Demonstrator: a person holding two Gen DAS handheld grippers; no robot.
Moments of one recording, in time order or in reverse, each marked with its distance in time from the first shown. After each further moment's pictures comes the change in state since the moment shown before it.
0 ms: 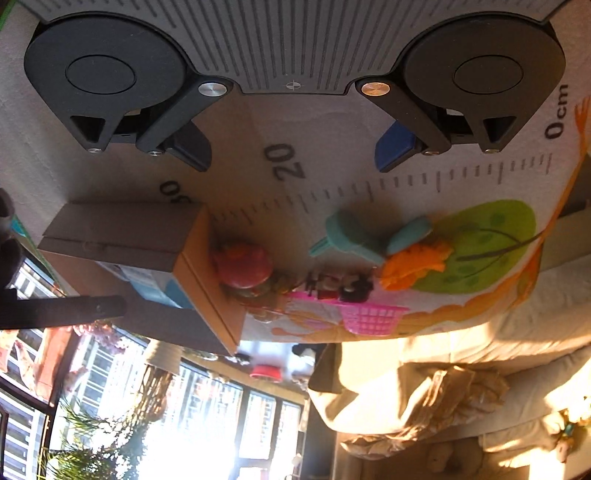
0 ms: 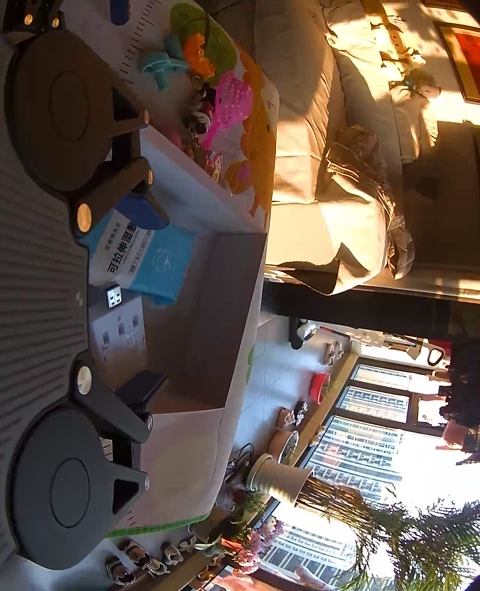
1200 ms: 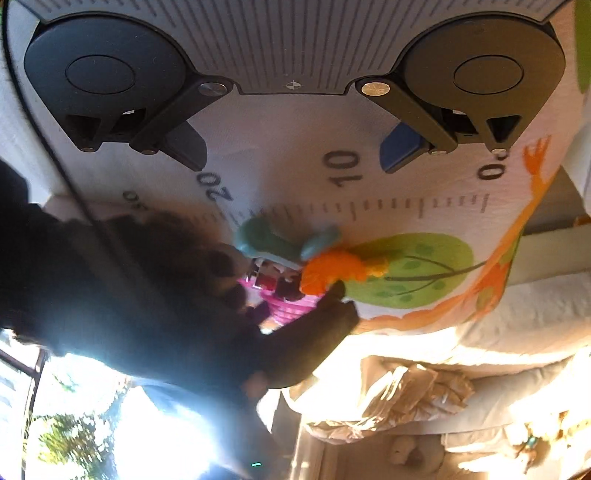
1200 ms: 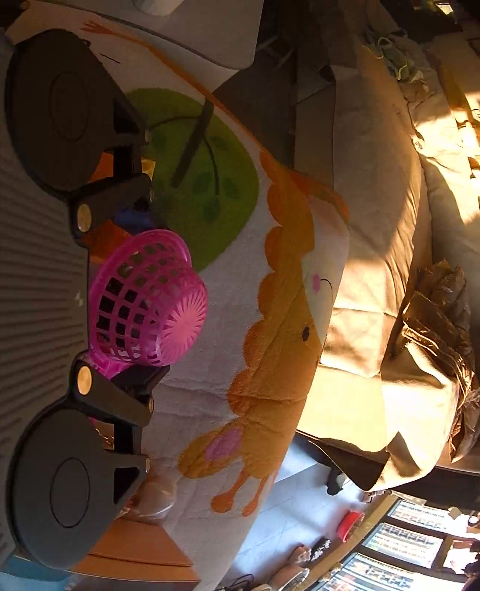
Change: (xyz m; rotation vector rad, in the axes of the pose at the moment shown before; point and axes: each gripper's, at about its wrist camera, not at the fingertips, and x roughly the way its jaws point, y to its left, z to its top) left arm -0.031 0.049 -0.034 -0.070 -0.067 0.013; right arm 0.128 0.208 0.058 -0.193 0.262 0.346
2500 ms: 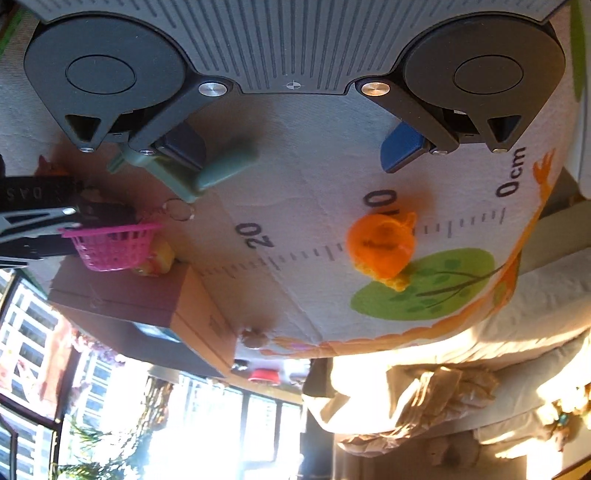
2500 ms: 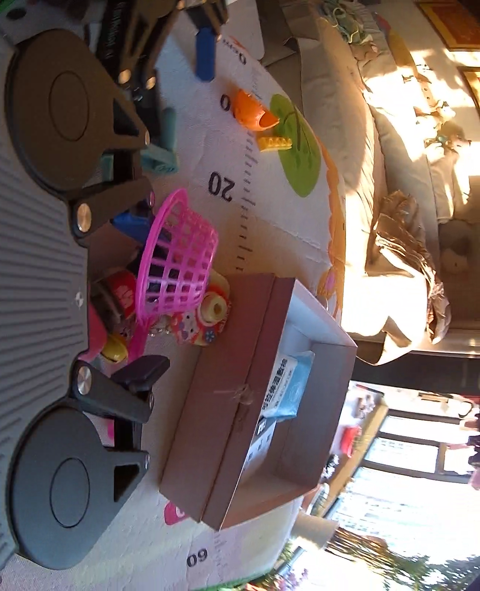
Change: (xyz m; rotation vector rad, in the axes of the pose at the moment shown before) left arm -0.005 -0.034 -0.014 0.122 0.081 0.017; right arm -0.154 -0.054 -0.210 0.147 -0.179 -0.195
